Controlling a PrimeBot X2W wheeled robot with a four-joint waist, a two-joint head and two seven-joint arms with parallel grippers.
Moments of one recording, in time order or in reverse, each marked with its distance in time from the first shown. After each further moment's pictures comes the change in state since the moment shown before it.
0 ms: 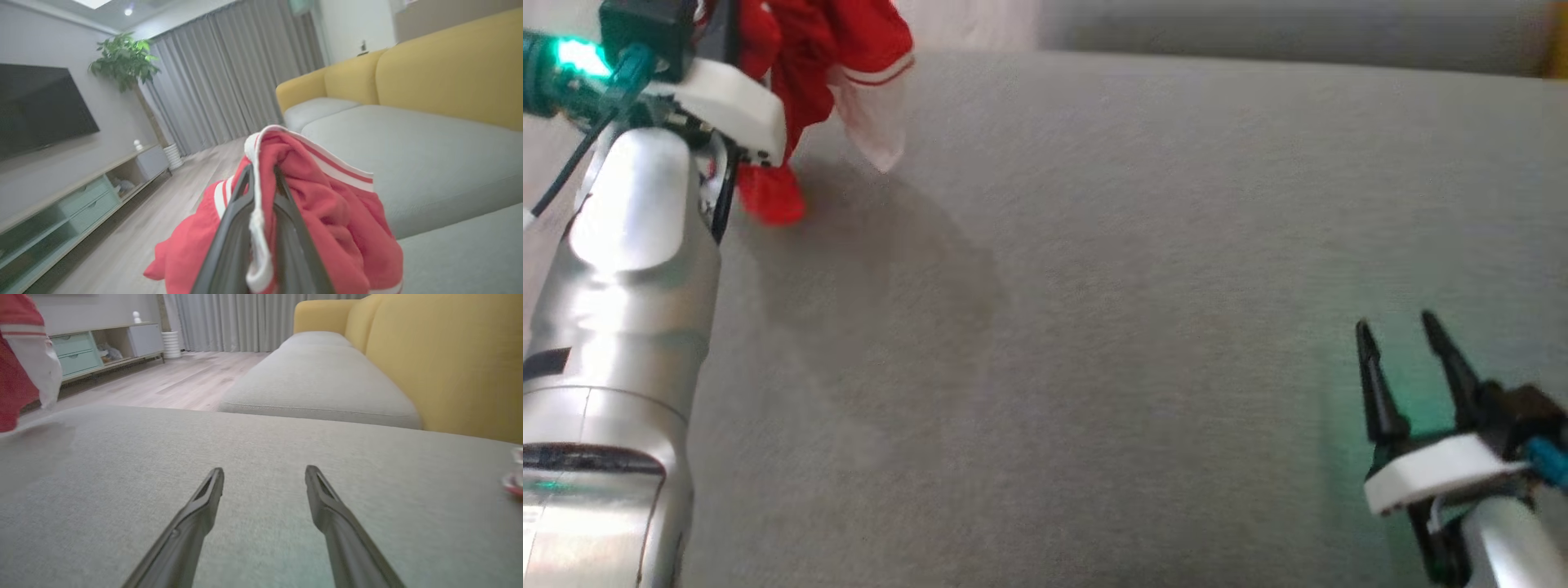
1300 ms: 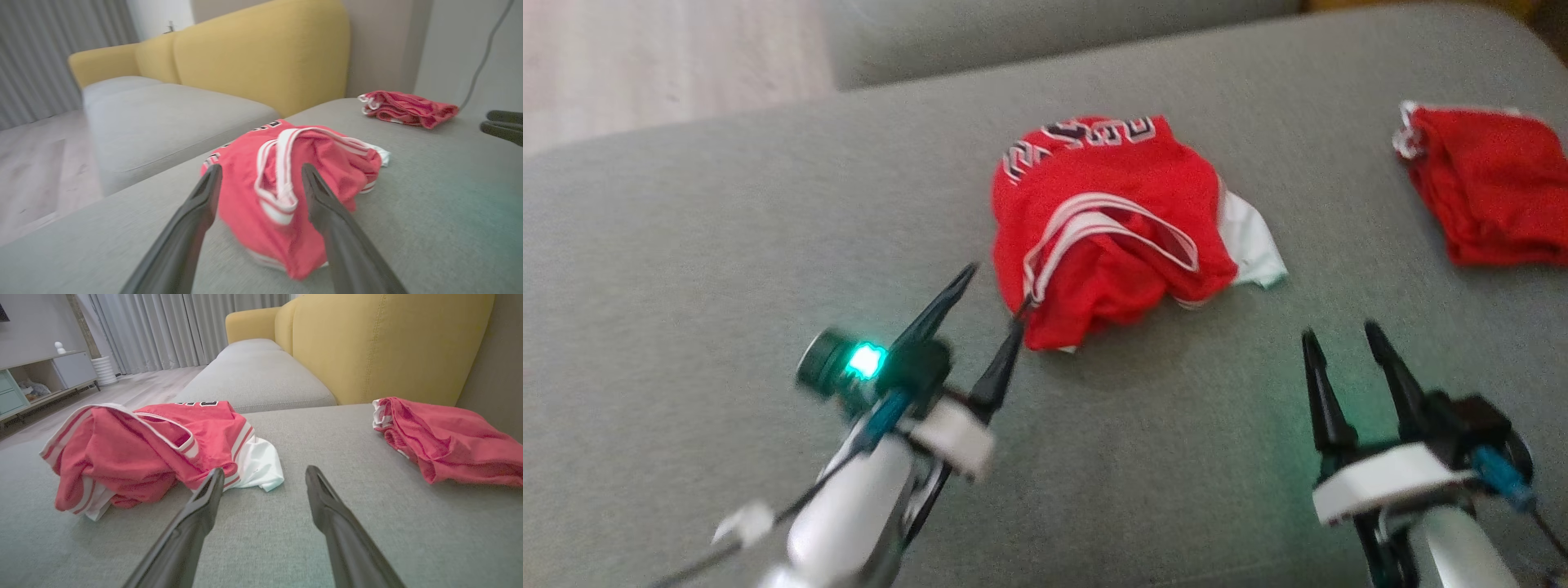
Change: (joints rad) left arm 0.603 -0.082 -0.400 -0.451 -0.201 0.030 -0.006; right arm 0.010 0.109 0.027 -0.010 -0.012 0.000 0.000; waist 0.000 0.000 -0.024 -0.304
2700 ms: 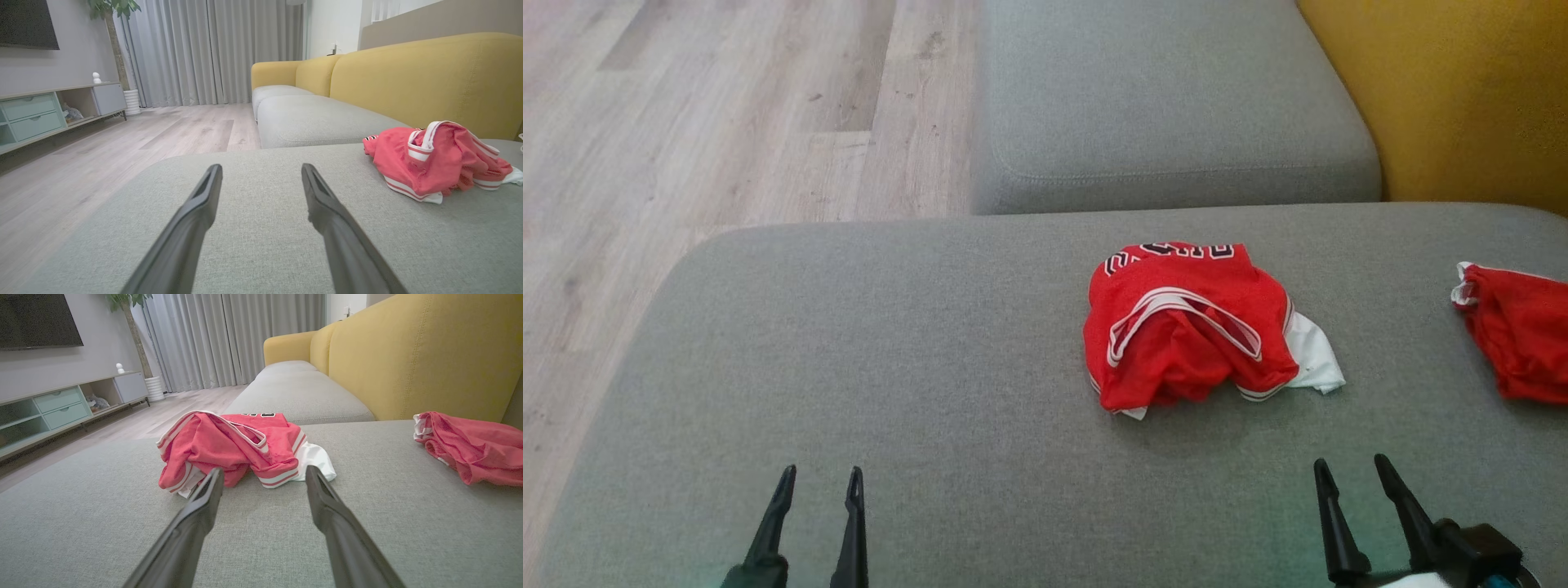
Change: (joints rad) left arm 0.654 -0.017 0.502 -0.375 0.123 0.036 0.000; right arm 0.290 0.013 -0.020 -0.089 0.024 0.000 0.000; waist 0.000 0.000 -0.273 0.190
